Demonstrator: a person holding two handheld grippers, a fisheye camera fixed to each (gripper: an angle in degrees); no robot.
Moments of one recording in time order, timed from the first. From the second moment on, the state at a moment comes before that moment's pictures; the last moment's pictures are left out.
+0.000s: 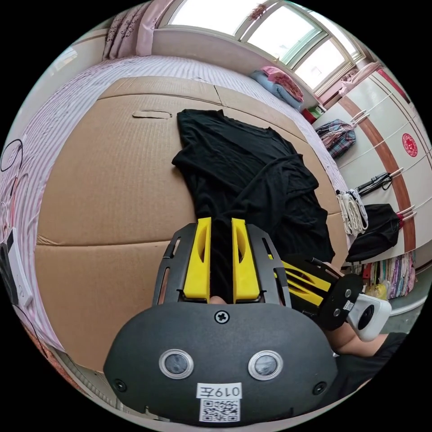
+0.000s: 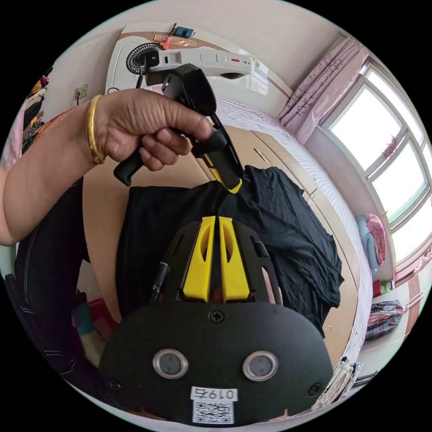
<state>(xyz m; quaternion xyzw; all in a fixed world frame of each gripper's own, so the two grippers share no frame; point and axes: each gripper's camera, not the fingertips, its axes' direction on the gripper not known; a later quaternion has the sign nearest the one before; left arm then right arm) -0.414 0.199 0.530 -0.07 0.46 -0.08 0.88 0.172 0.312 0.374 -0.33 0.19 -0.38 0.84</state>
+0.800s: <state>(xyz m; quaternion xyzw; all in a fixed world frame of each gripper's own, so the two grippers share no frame) -0.421 0.208 0.479 -0.06 0.48 -0.07 0.87 0.216 0.282 0.357 -0.32 0.22 -0.39 0.84</state>
